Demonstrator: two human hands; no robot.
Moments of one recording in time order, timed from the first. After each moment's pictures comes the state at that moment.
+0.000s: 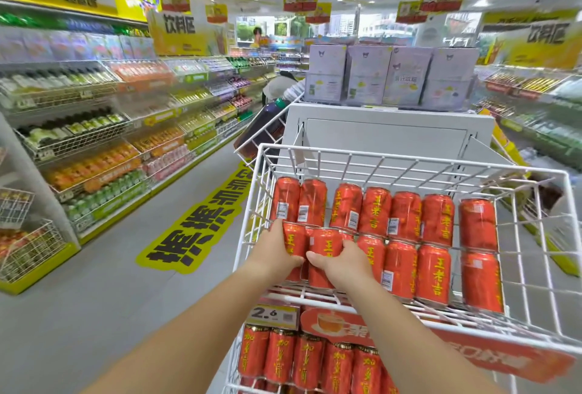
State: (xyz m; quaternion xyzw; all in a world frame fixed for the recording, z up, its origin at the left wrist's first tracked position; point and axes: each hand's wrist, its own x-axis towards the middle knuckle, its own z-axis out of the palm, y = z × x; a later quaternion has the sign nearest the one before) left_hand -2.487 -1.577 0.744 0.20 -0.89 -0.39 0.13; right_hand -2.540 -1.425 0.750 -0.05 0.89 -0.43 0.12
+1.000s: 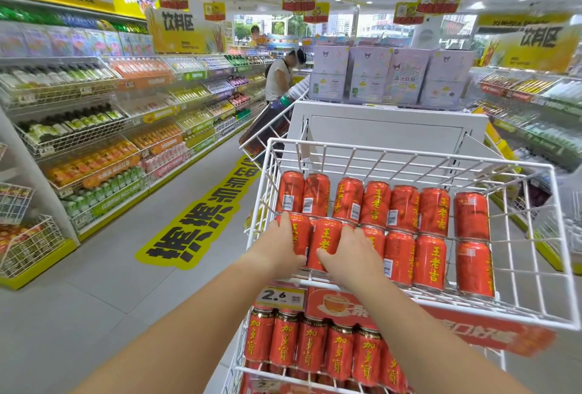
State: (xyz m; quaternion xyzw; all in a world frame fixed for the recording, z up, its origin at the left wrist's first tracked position) left_hand -2.460 -1.578 0.757 0.17 -0.95 -0.27 0.04; right_hand -2.512 -1.417 0.764 -0.17 0.96 -0.20 -0.03
